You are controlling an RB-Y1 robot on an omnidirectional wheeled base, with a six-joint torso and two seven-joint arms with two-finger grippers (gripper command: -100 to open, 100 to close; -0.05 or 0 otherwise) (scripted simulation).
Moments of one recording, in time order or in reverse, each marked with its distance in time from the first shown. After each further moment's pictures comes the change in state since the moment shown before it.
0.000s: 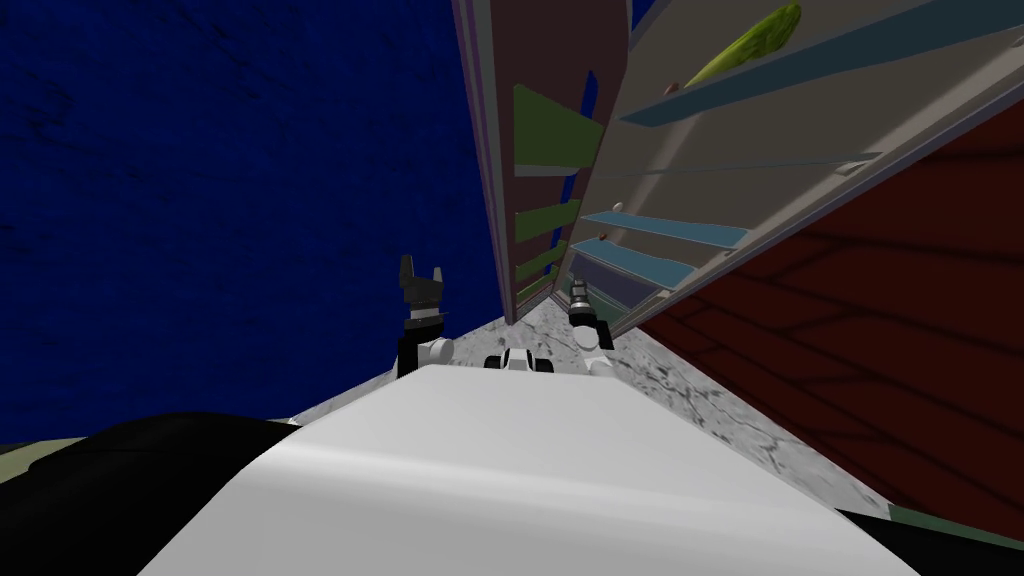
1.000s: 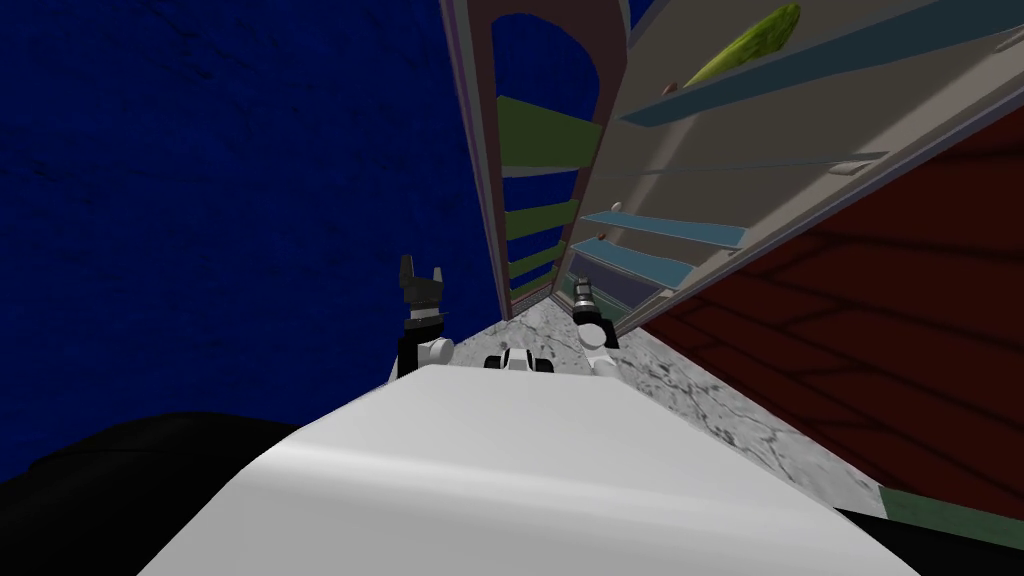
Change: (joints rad) left arm 0.000 0.000 0.000 0.000 0.000 0.000 0.000; right arm -0.006 -0.004 -0.048 -0.011 -0.086 0.039 0.074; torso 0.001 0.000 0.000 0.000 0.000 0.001
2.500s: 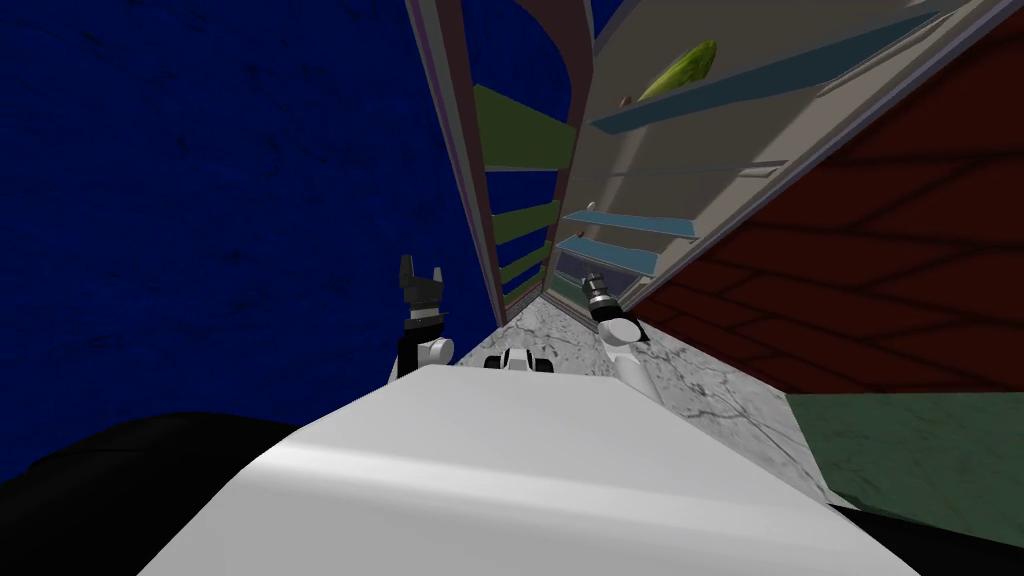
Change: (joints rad) left arm 0.000 0.000 0.000 0.000 0.000 0.000 0.000; right arm -0.023 -0.050 -0.221 -0.021 -0.192 0.347 0.016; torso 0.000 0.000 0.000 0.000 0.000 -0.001
